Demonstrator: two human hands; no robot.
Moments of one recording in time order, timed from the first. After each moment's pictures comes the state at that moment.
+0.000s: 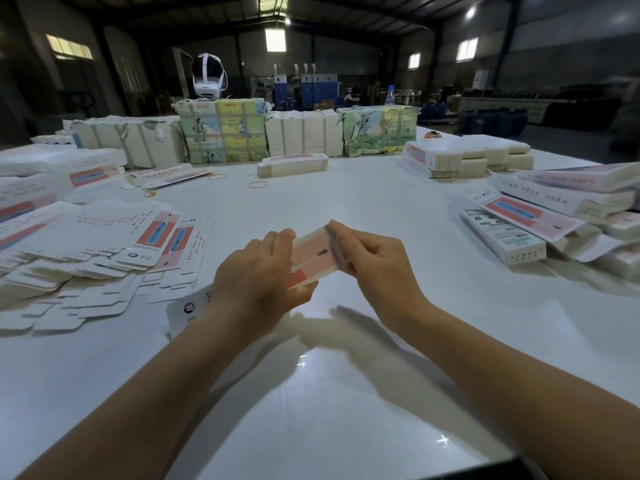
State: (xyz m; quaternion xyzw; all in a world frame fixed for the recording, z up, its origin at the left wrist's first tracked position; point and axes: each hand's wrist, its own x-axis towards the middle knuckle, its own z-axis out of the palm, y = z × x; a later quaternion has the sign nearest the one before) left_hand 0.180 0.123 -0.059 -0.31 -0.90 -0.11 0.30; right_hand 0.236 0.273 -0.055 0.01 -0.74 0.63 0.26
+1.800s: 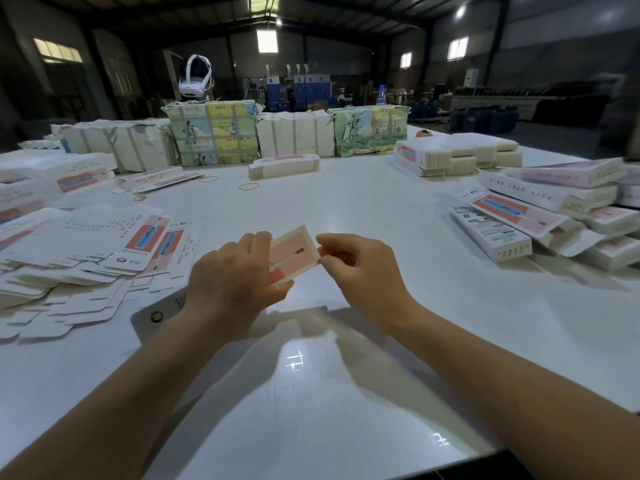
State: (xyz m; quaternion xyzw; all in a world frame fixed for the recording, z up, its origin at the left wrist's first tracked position) left_hand 0.172 0.109 -0.057 -0.30 -0.90 -0.07 0.30; right_hand 0.237 0.278 -0.060 -0.01 -0.85 0.44 0.30
